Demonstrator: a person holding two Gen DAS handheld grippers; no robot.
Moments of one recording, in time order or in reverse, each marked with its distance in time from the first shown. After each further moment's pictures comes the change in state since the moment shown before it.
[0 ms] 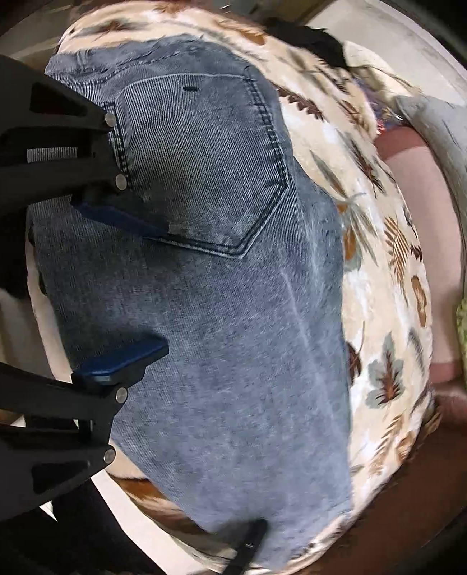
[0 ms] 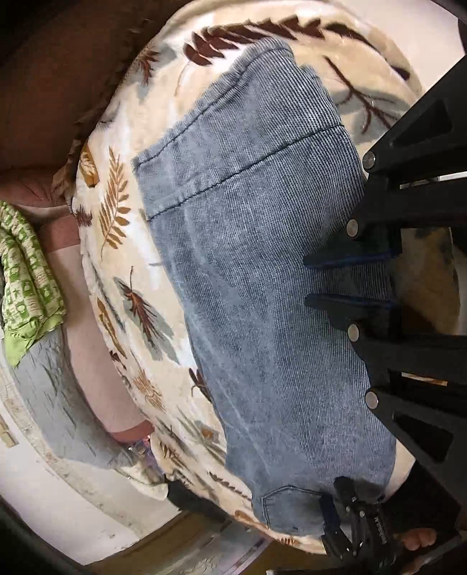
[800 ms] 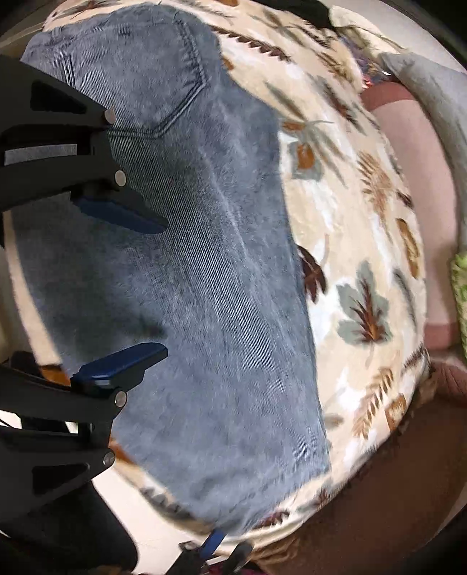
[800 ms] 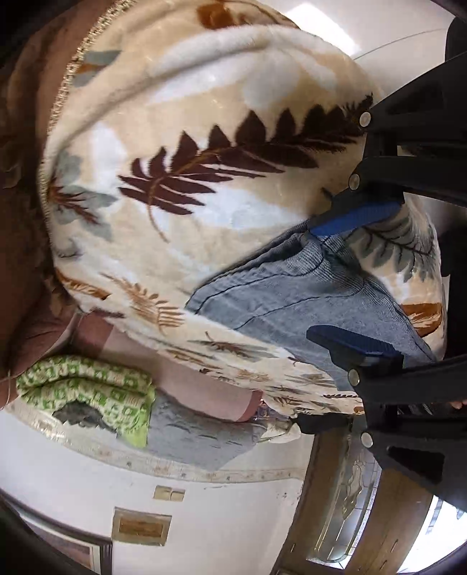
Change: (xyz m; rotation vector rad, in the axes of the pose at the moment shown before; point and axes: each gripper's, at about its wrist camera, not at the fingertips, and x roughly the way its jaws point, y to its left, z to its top) left arm 0.007 -0.065 0.063 -0.027 0.028 -0.153; right arm -0.042 -0.164 0.008 0.628 0.011 0.346
